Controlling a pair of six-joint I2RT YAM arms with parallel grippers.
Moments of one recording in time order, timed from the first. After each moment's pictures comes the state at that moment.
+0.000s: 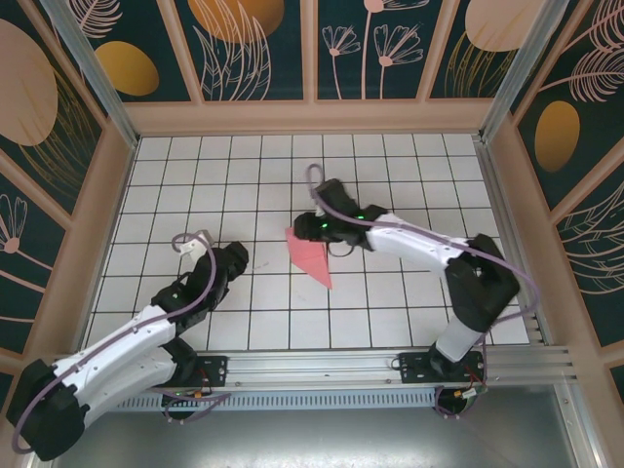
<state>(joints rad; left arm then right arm) -0.68 0.86 0.40 -0.20 -0.44 -1.06 0.74 1.63 1.11 -0.26 -0.20 0.69</state>
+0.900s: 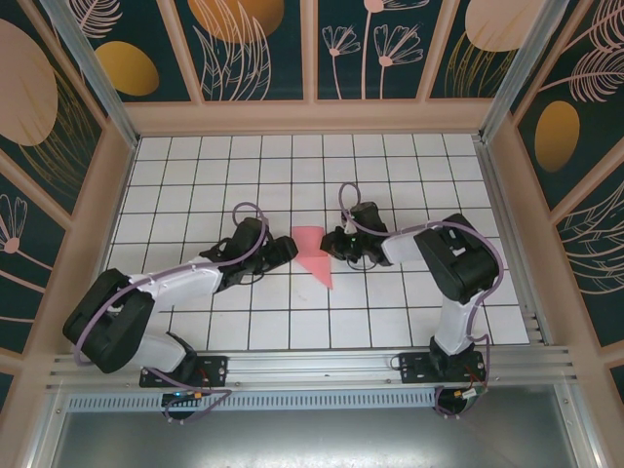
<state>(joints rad) -0.64 1.43 0.64 0.01 0.12 -0.99 0.55 1.86 0.76 0.33 -0.52 0.93</state>
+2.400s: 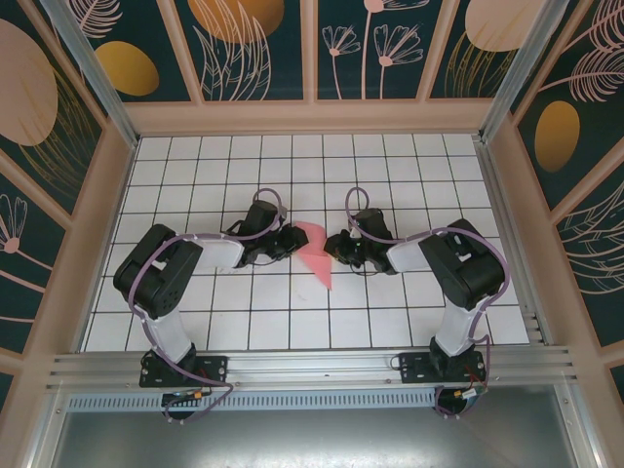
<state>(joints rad) -0.55 1.80 0.80 0.25 0.44 -1.02 0.55 1.80 0.68 0.39 -0.47 1.01</state>
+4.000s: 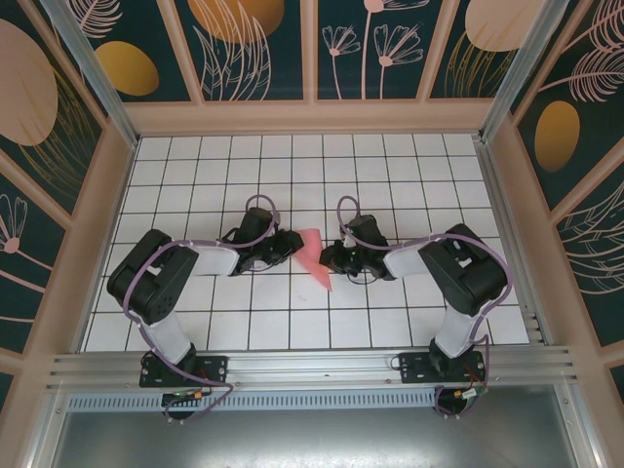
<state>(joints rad) -0.55 1.75 0.72 0.31 0.39 -1.05 0.62 1.77 0.65 0.33 -0.50 0.96</state>
